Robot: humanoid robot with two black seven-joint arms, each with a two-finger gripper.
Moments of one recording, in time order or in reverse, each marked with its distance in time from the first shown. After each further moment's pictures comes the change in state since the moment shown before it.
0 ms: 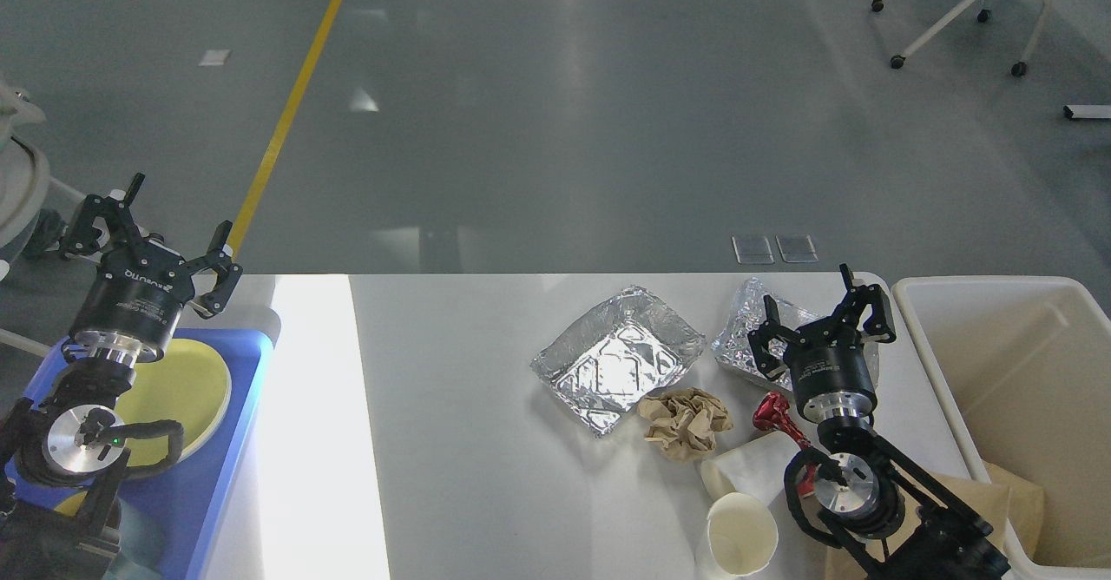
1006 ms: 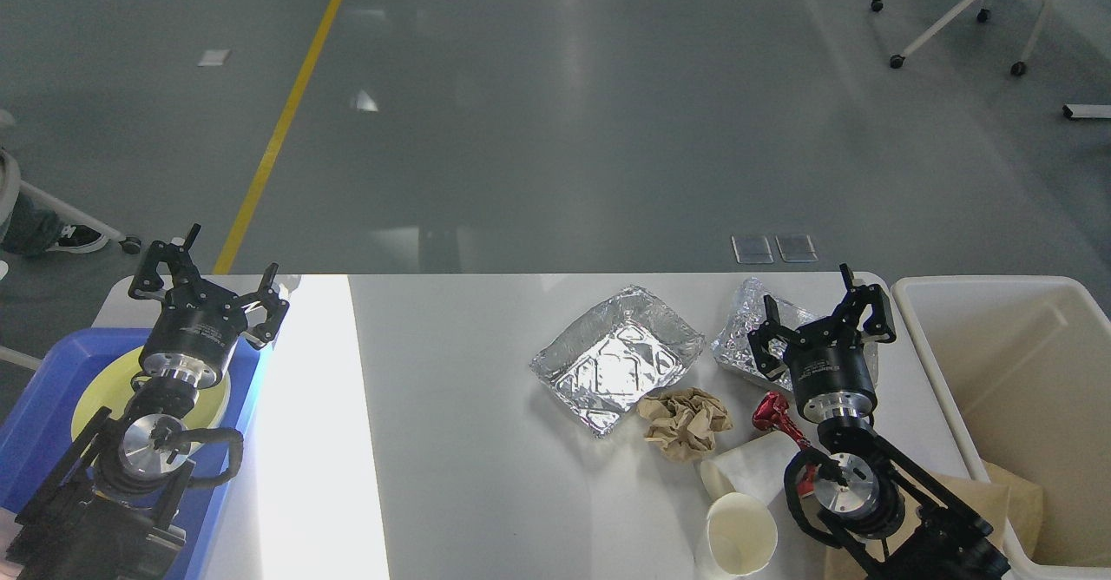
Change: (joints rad) left arm -0.074 -0.092 0.033 0.171 -0.013 0.020 -0.017; right arm 0.000 0.000 0.000 0.000 0.000 0.000 0.000
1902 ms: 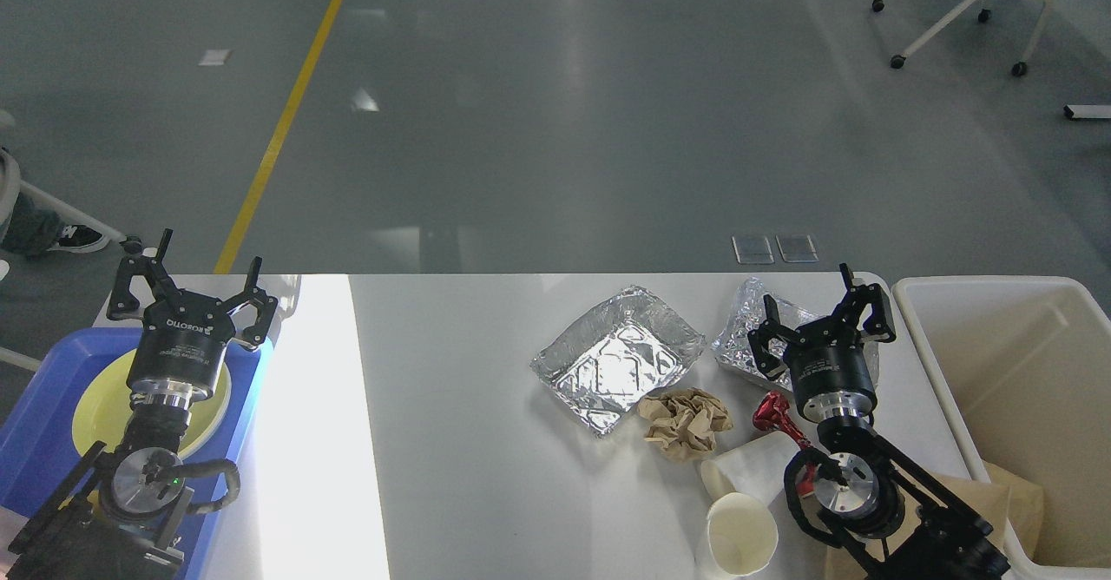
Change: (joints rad) left arm 0.018 0.002 0.020 0.091 -0.082 -0.249 -0.151; right arm 0.001 0.000 0.000 0.000 -0.001 0.000 0.000
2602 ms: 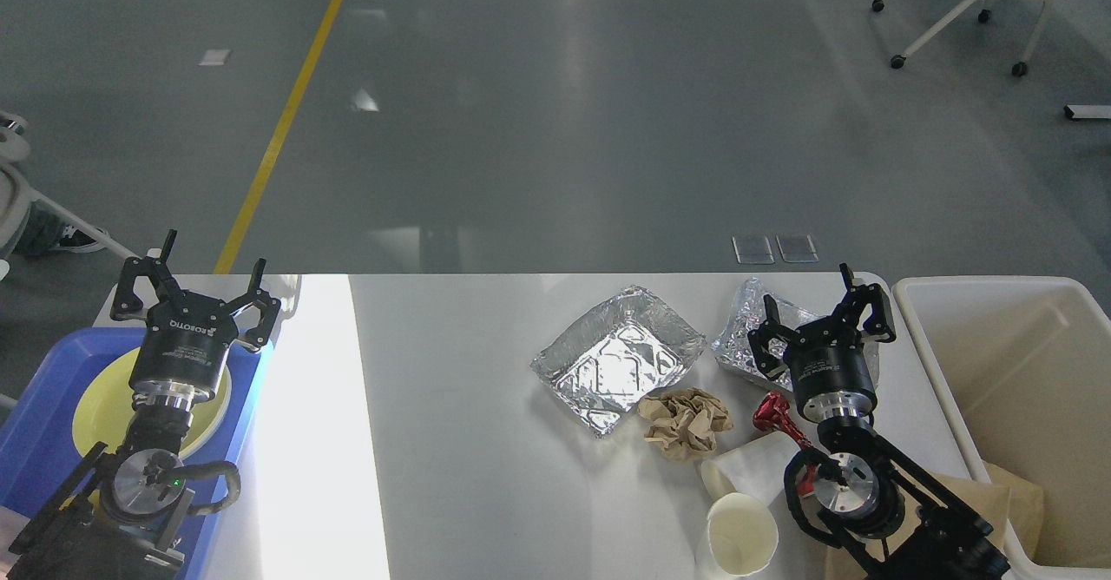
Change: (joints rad) left arm 0.002 0.002 0.009 0.000 -0.001 -0.007 0.005; right arm 0.000 0.000 0.000 0.000 0.000 0.000 0.000
